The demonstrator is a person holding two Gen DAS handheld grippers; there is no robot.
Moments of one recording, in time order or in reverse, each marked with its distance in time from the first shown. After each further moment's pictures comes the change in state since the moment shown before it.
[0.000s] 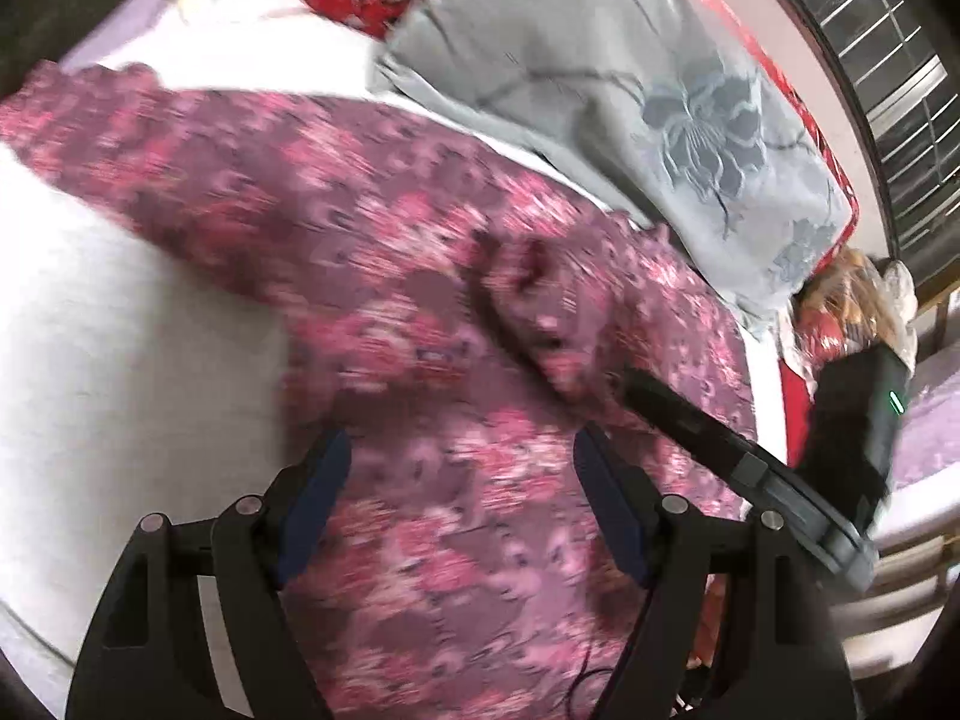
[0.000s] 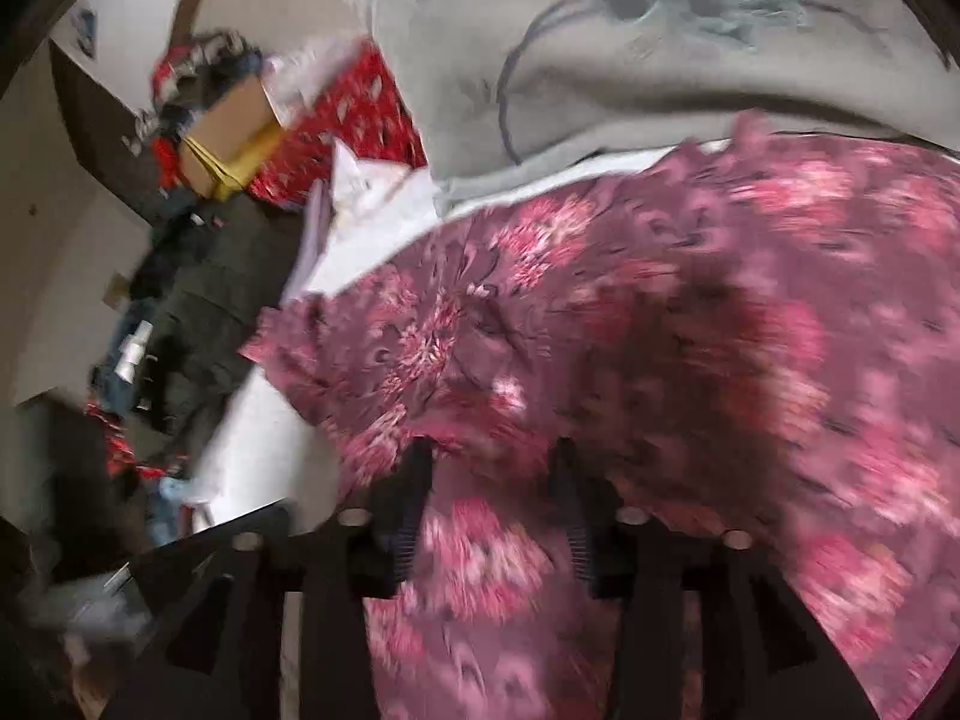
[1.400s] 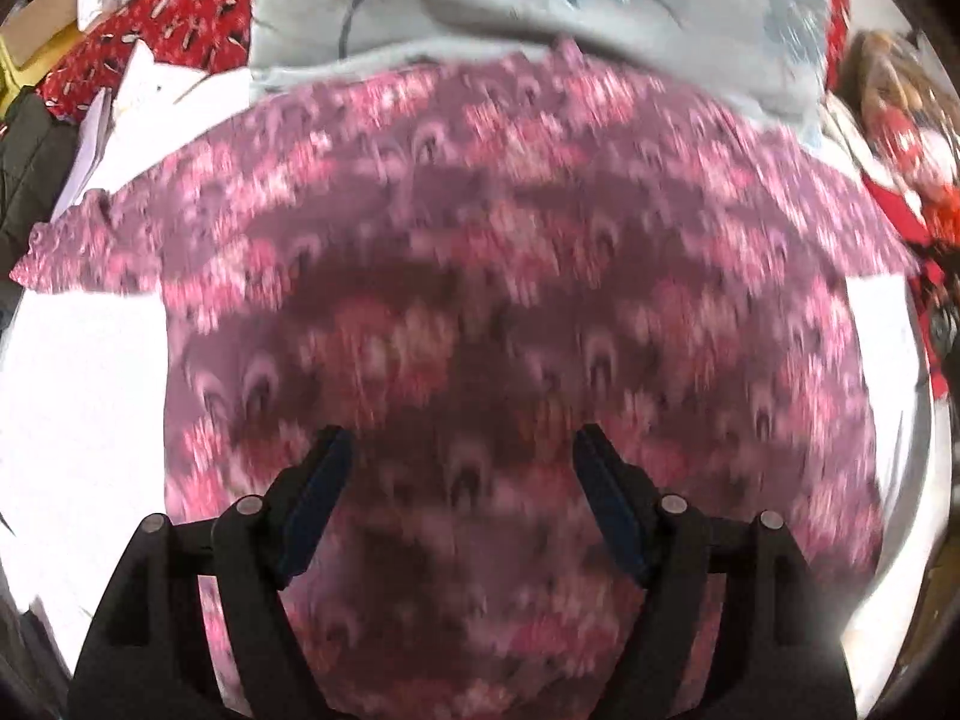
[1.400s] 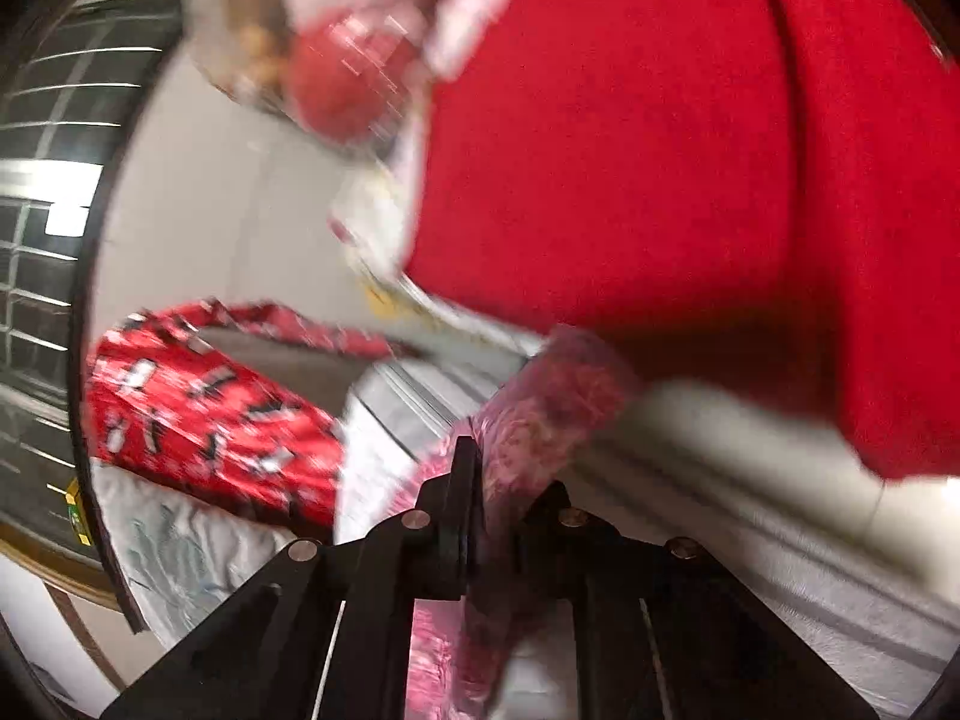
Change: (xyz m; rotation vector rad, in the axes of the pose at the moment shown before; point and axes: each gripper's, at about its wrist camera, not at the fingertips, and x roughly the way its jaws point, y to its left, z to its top) left arm 0.057 -0.124 -0.068 0.340 0.009 0.374; right arm -0.316 -0.475 -0.028 1.029 -0.842 -0.247
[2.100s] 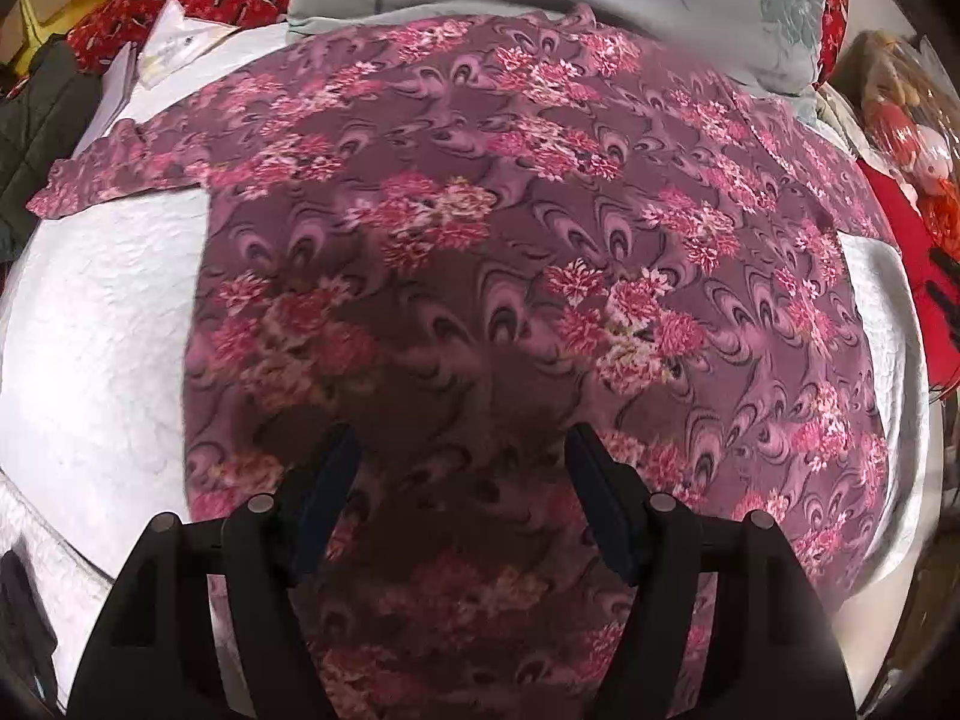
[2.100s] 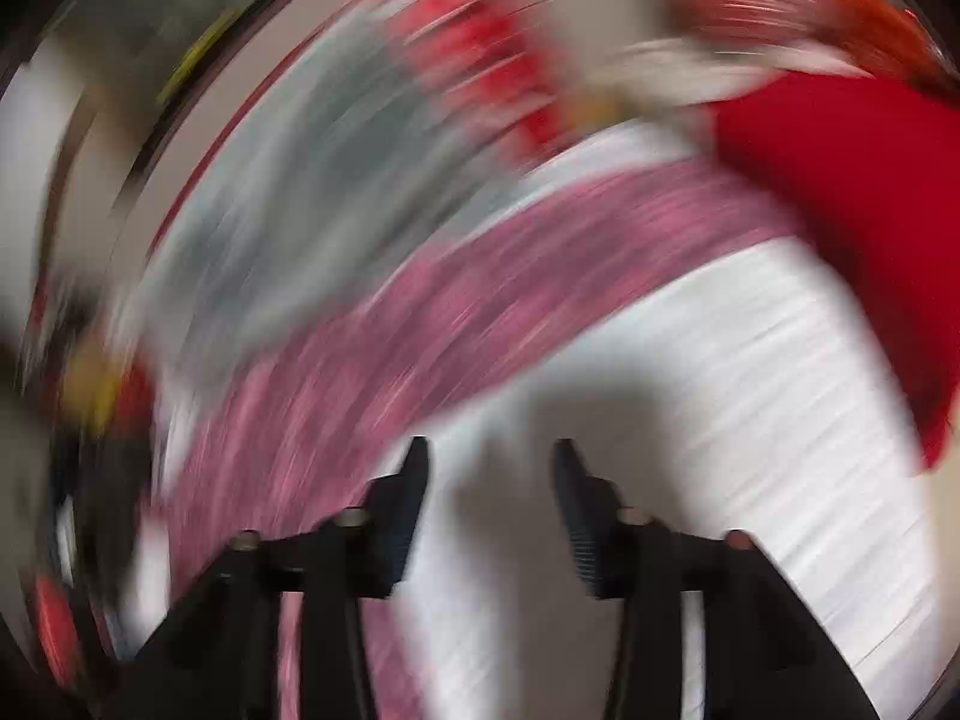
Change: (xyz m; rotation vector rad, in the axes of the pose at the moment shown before) left arm -0.015 0.022 -0.068 -0.022 0.055 -0.010; right arm -0.115 0.072 -0.147 -0.628 0.277 -0.055
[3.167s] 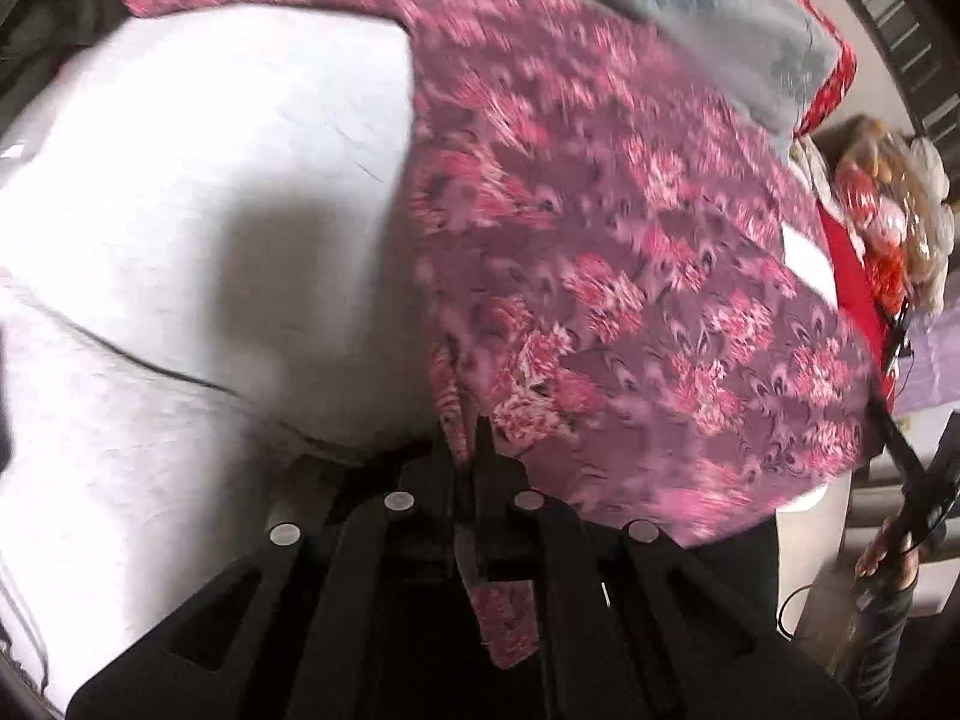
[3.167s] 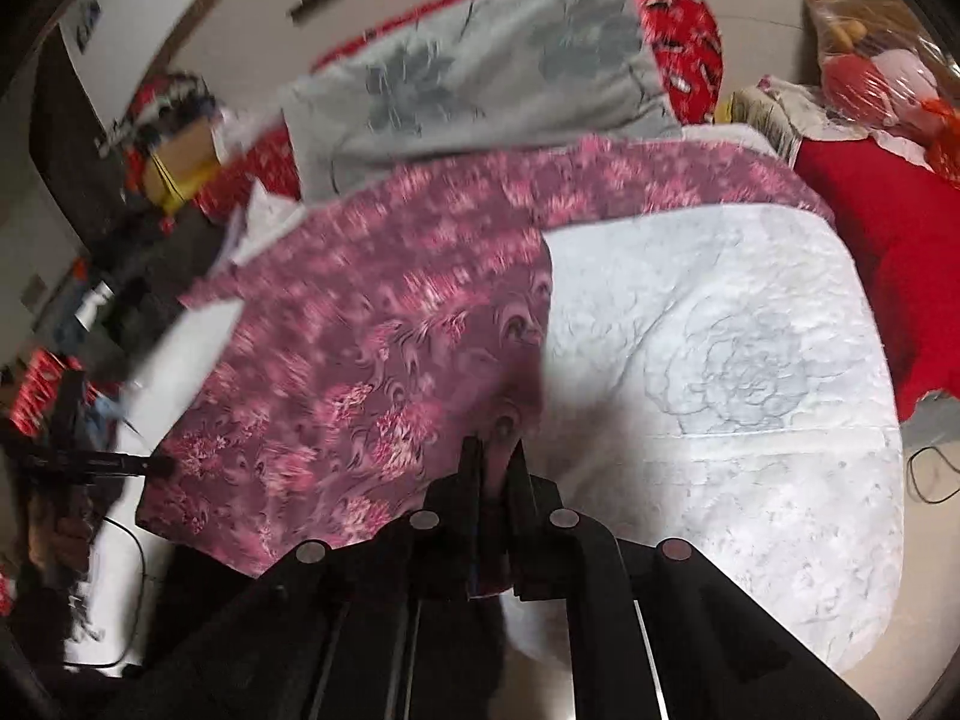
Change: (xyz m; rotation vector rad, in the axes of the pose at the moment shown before) left arm -0.091 0.103 -0.136 -0.224 0.082 -0.189; right arm -0.138 0.074 -0.194 -0.535 0.207 0.135
